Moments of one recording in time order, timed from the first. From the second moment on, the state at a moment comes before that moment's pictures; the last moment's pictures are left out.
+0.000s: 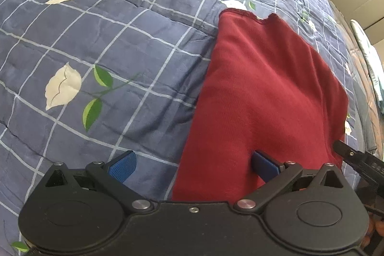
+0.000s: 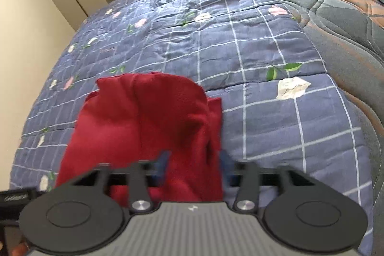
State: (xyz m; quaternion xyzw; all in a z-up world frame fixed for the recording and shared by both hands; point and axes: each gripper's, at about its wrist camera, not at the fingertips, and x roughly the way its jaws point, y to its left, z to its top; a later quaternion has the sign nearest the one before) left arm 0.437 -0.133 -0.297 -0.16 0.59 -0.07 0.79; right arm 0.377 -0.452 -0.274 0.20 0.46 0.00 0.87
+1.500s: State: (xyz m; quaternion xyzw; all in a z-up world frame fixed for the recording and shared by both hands) left arm 0.478 -0.135 -0.285 -0.13 0.57 -0.07 0.81; right arm 0.378 -0.467 -0.282 0.25 0.45 0.00 0.86
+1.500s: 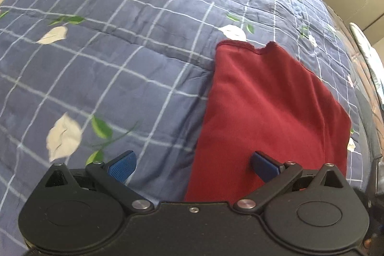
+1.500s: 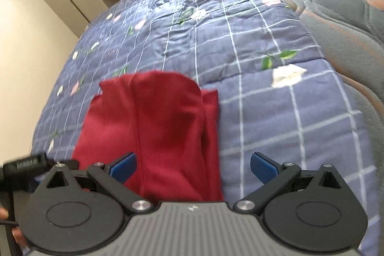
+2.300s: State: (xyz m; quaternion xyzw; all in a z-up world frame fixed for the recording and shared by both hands) left arm 0.494 -0.158 -0.303 -0.18 0.59 -0.13 0.78; right arm 0.401 -0.458 -0.312 0.33 0.46 0.00 0.83
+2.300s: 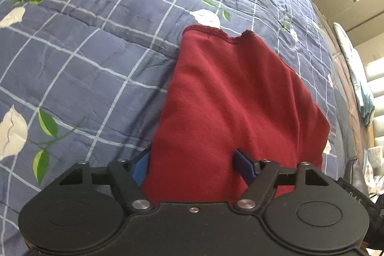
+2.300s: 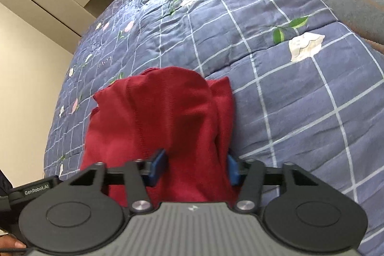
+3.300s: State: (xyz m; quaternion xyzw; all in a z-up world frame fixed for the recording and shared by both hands) left arm 0.478 -0.010 -0.208 -0.12 0.52 -0.10 0.84; right arm 0.410 -0.280 -0.246 0.31 0.41 0.07 0.85
